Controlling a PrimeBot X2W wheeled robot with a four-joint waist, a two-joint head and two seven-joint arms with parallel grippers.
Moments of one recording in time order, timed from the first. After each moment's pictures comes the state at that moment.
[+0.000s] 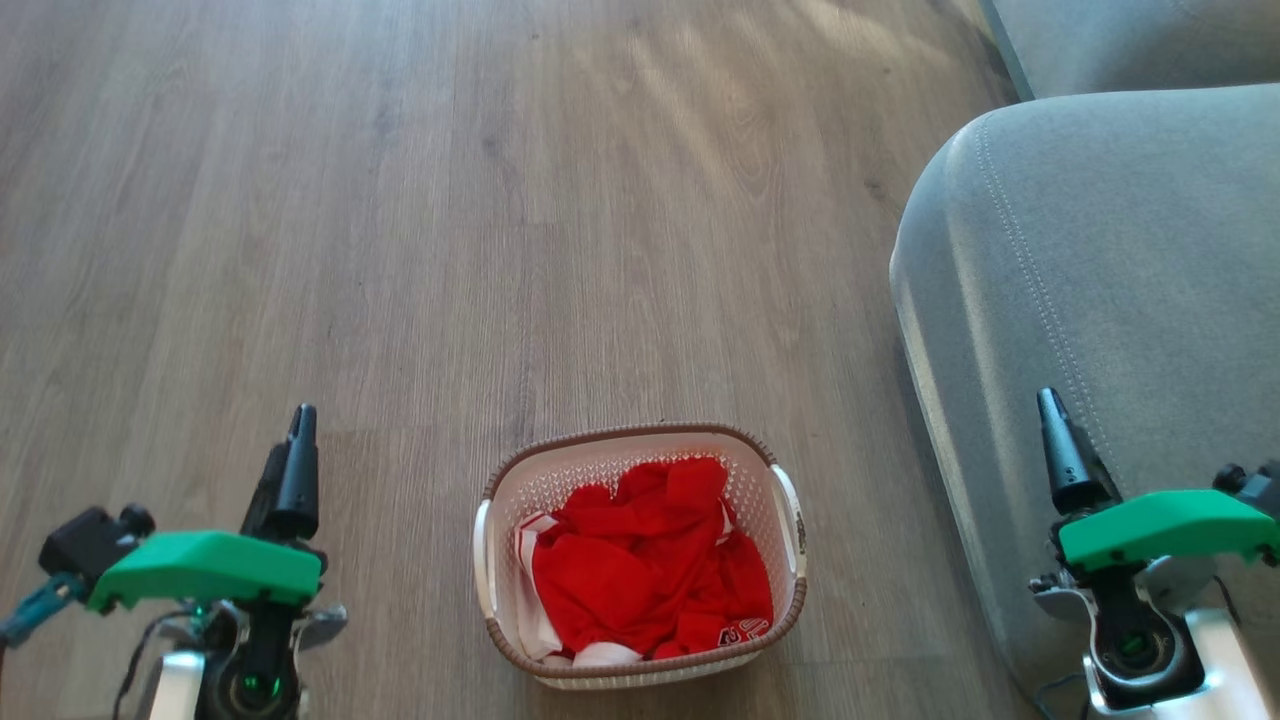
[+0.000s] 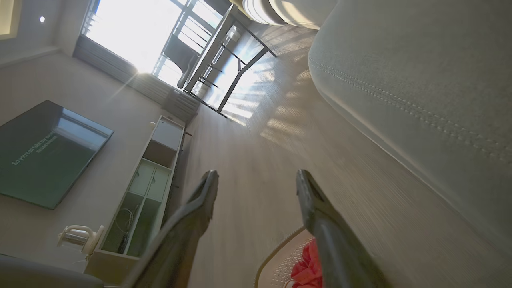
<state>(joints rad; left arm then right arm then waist) -0.06 0.07 0.01 0.22 -1.08 -0.11 -0.02 -0.11 -0.07 -0.06 0.24 1.06 0.13 -0.02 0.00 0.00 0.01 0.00</state>
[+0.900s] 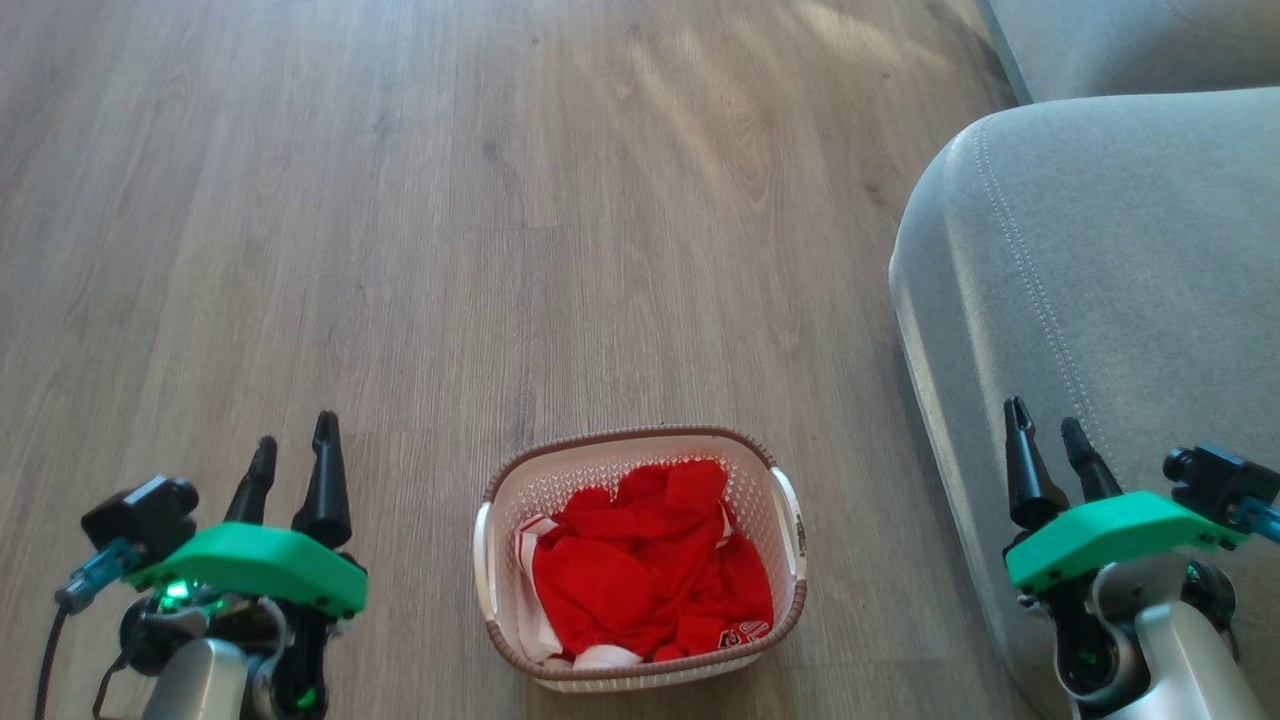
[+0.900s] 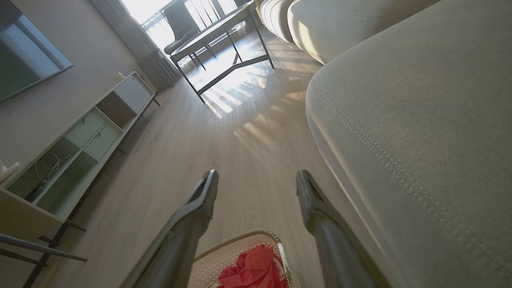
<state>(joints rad) -0.06 0.13 -0.09 0.21 -0.65 -0.01 -0.10 -0.12 -0.08 0.00 0.28 0.65 0.13 -0.10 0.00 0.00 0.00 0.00</state>
